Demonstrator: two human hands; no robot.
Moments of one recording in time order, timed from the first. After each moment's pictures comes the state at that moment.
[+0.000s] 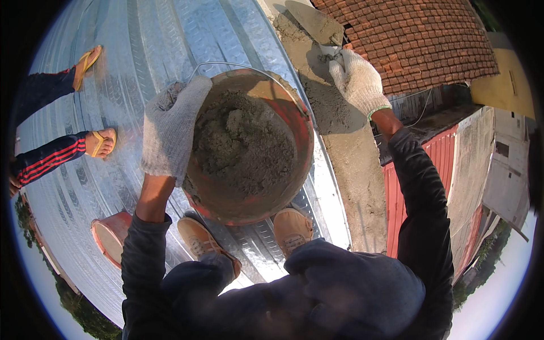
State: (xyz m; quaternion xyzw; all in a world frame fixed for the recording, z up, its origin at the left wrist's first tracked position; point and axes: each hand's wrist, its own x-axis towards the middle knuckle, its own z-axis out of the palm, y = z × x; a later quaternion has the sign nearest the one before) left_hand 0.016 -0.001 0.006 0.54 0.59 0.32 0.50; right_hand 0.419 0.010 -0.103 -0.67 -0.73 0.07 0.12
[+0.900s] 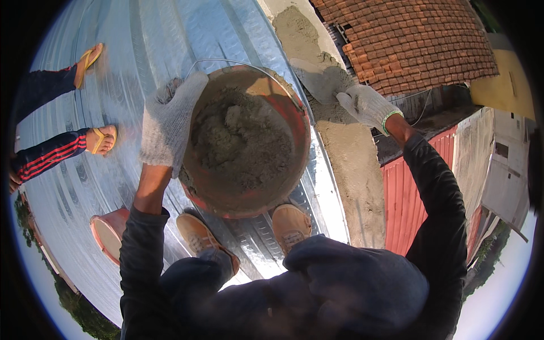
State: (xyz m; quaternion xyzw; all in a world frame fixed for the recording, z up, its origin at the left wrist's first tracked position) left_hand 0.011 0.002 -0.002 0.50 0.61 0.34 0.52; right_hand 0.453 -0.035 -0.100 -0.61 -0.75 0.25 -0.03
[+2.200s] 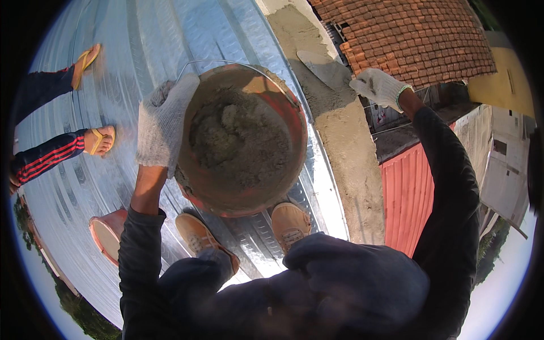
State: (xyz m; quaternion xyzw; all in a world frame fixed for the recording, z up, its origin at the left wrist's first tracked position) left_hand -0.009 0.001 -0.006 0.58 0.59 0.31 0.47; right_hand 0.497 0.006 -0.072 -0.61 -0.70 0.36 -0.11
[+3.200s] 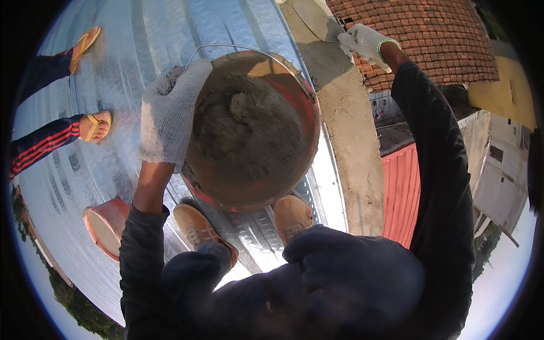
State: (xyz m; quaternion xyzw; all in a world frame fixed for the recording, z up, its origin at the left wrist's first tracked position) left_hand 0.013 -0.014 0.006 0.50 0.61 0.35 0.50; right_hand 0.464 0.113 -0.105 -0.66 -0.68 0.30 -0.10
